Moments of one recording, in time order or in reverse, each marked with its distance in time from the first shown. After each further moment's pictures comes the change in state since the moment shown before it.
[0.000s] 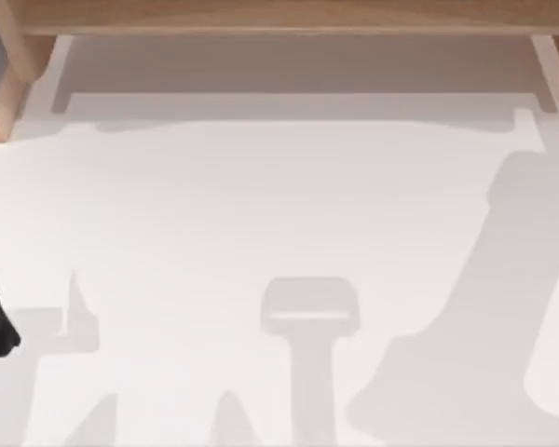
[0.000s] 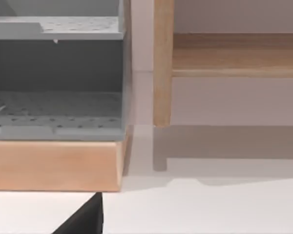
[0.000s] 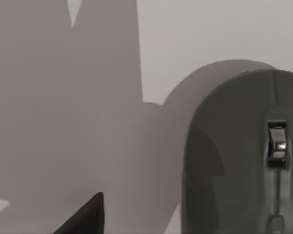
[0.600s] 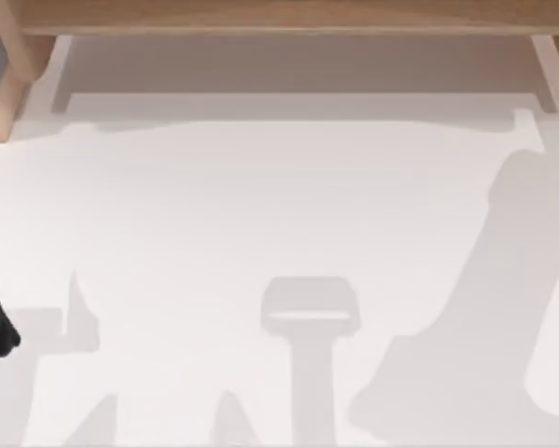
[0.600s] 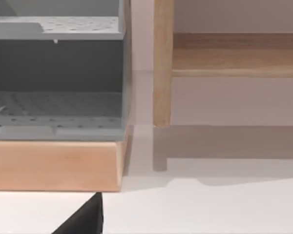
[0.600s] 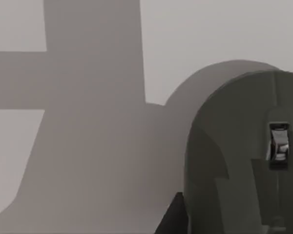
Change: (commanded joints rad) left arm 0.000 0.000 0.000 0.000 0.000 0.000; right arm 0.000 0.000 0.000 0.000 0.000 0.000
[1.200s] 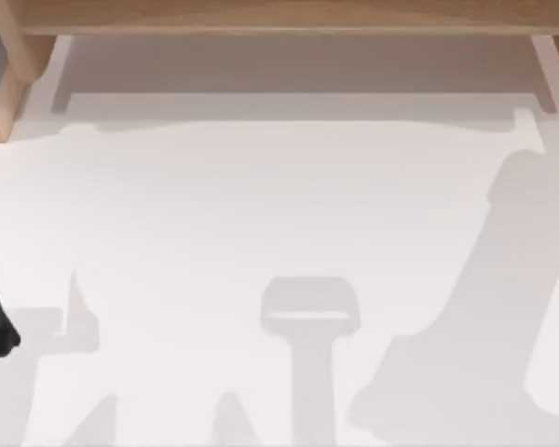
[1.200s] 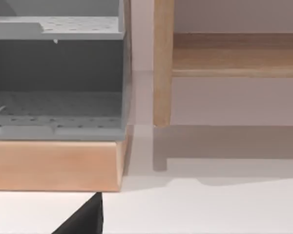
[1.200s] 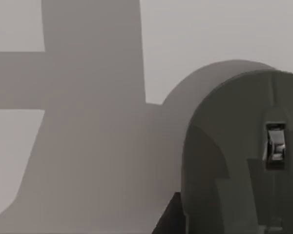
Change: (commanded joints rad) left arm 0.000 0.000 0.000 0.000 0.000 0.000; right arm 0.000 0.000 0.000 0.000 0.000 0.000
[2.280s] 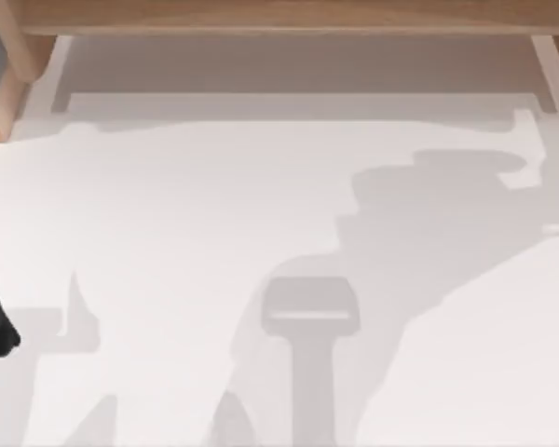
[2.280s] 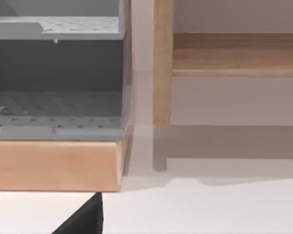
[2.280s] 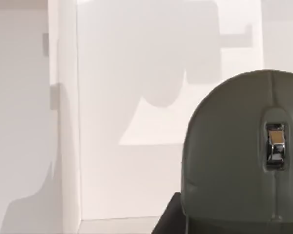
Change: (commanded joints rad) left arm 0.000 0.000 0.000 0.000 0.000 0.000; right arm 0.053 -0.624 -0.454 0.177 0.009 0.047
